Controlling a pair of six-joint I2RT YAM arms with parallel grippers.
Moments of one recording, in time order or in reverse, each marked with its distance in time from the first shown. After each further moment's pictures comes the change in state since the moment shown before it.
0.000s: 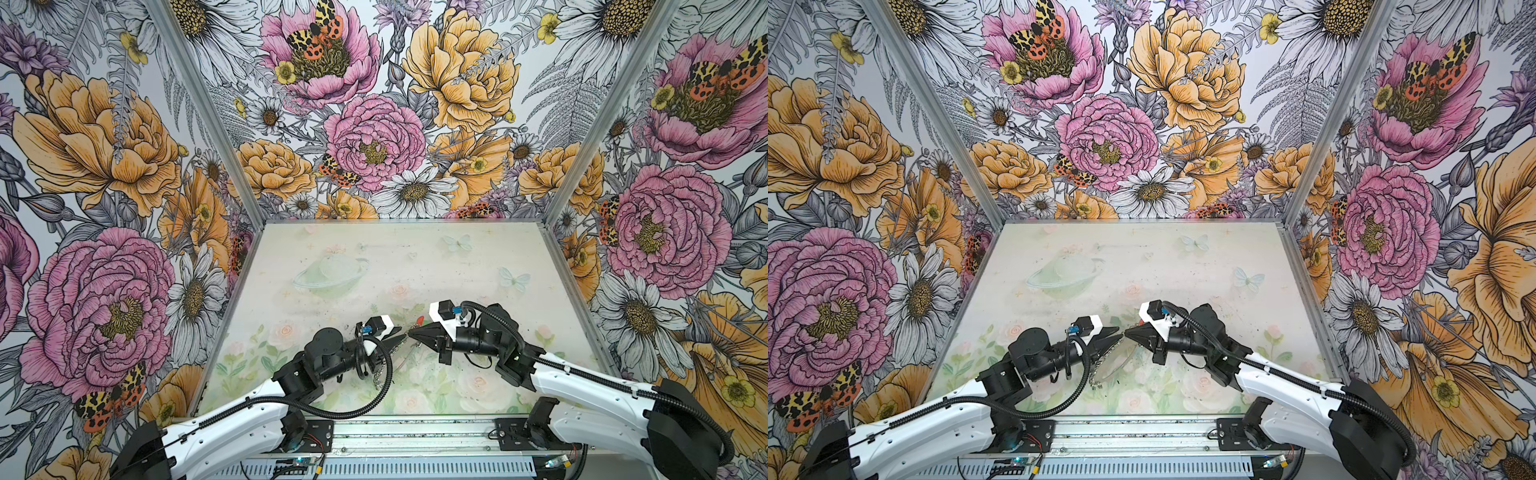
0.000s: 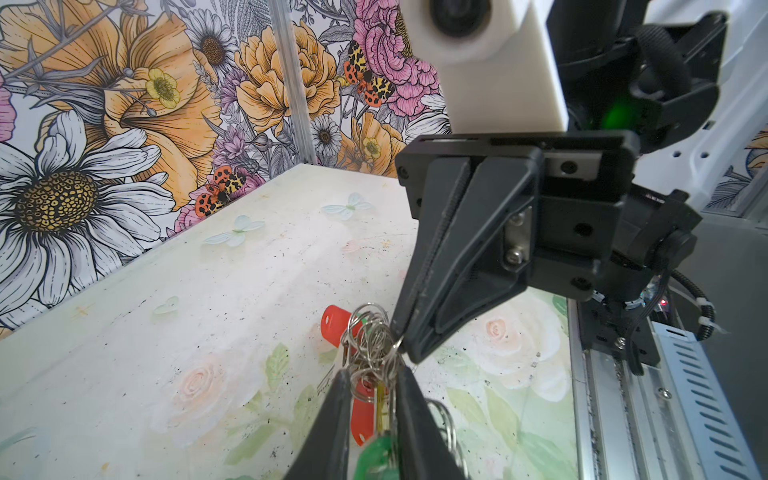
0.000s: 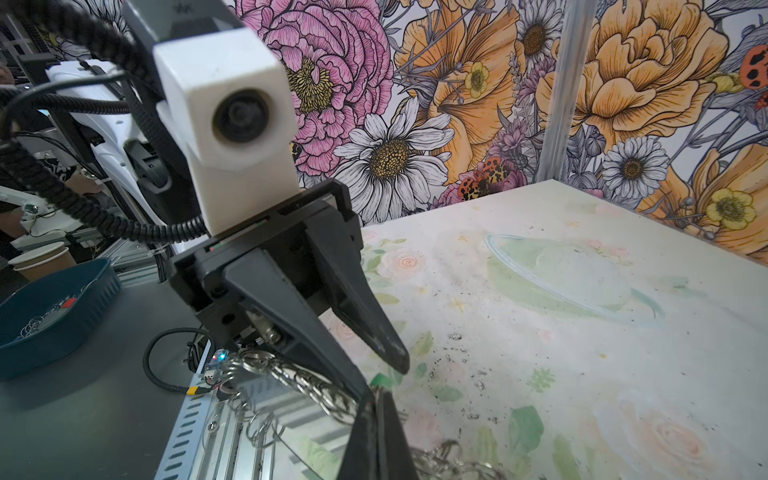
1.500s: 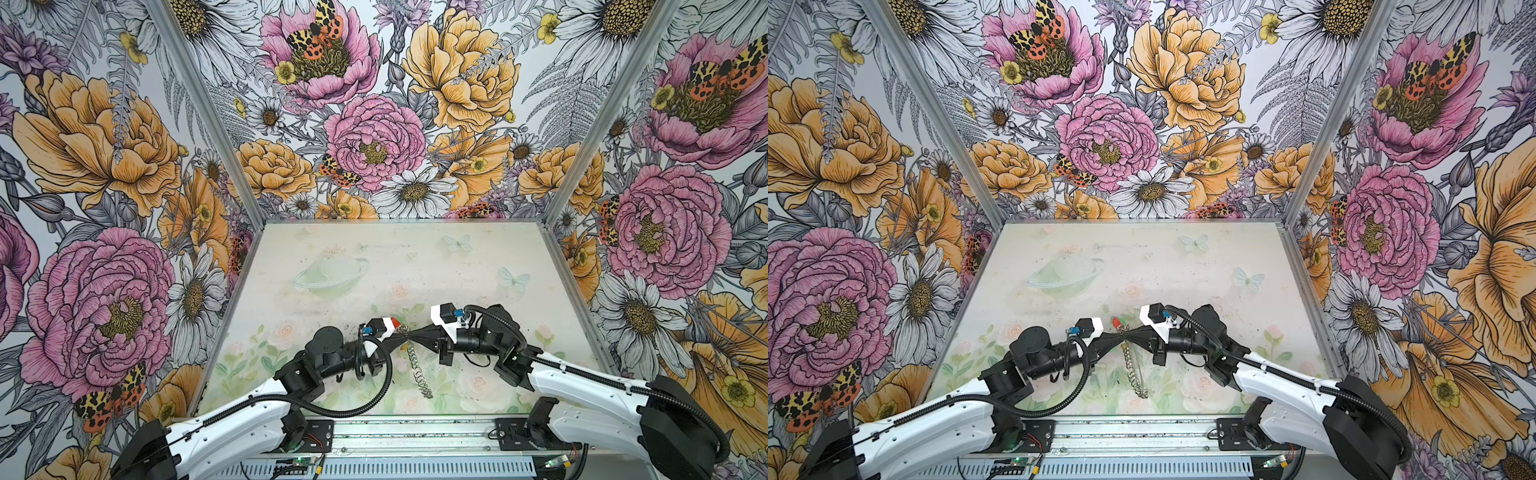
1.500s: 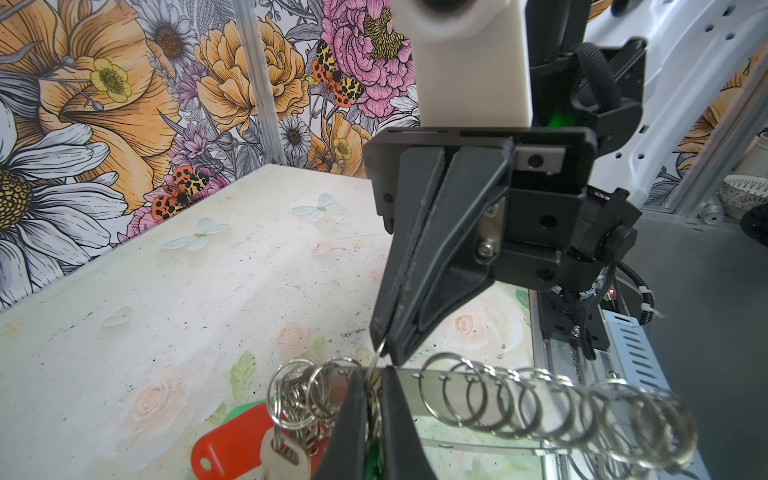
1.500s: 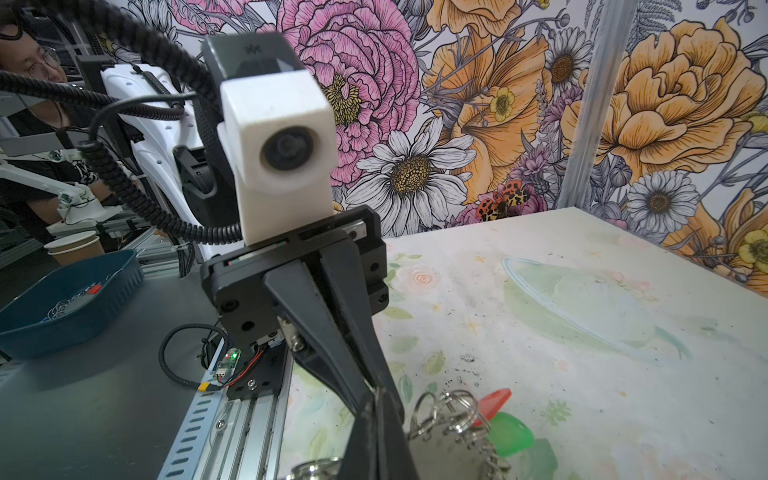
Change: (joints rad) left arm 0.017 0.023 -0.011 0.021 0.111 -0.020; right arm -0.004 0.026 -0.019 0.087 -0.074 -0.027
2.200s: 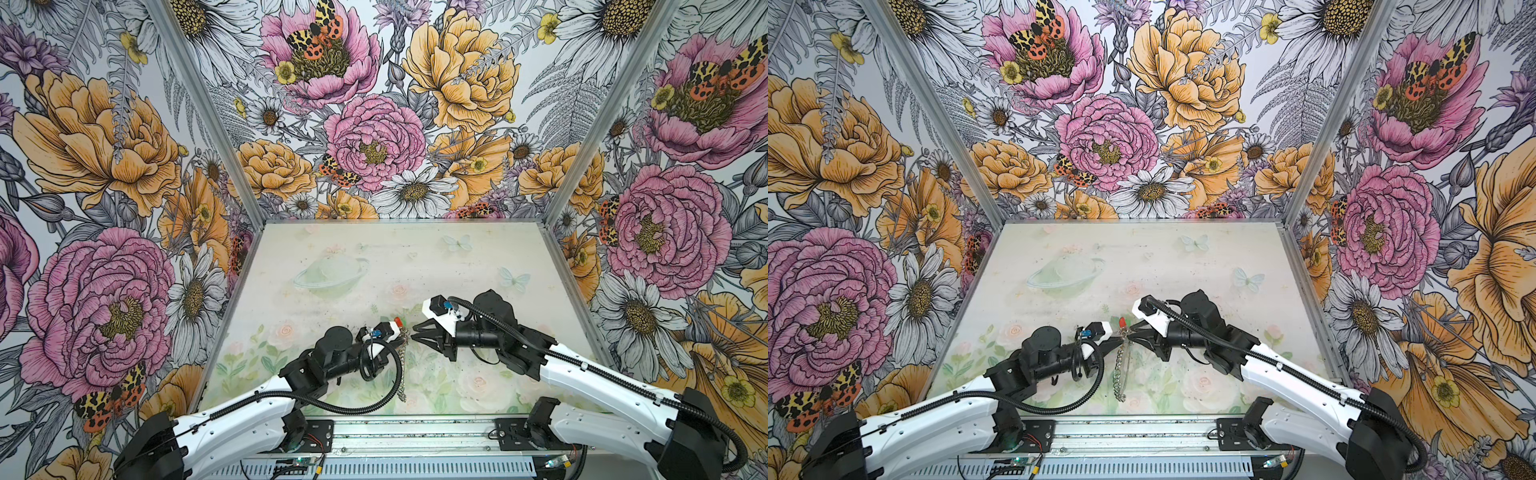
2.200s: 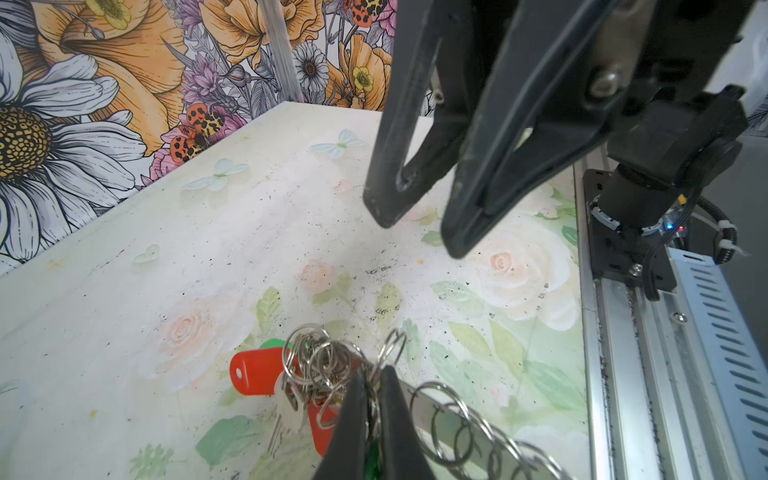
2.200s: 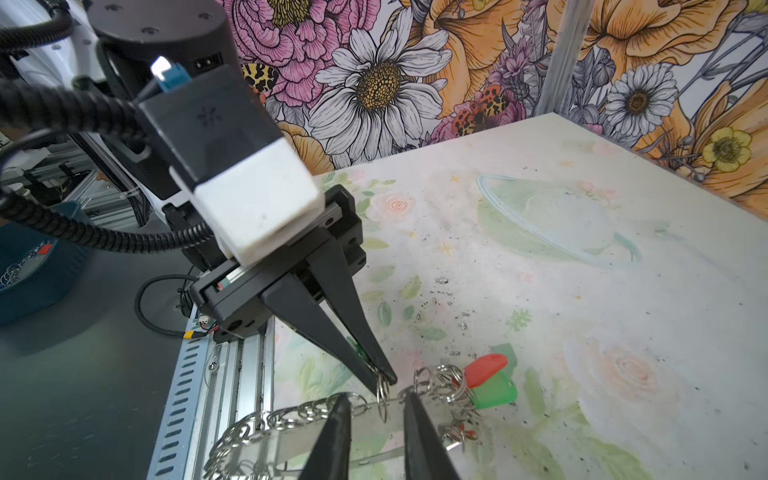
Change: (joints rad) left arm -0.009 0.059 0.000 -0.112 -0.107 0.091; right arm 0.000 -0.040 0.245 -0.630 0.117 -0.114
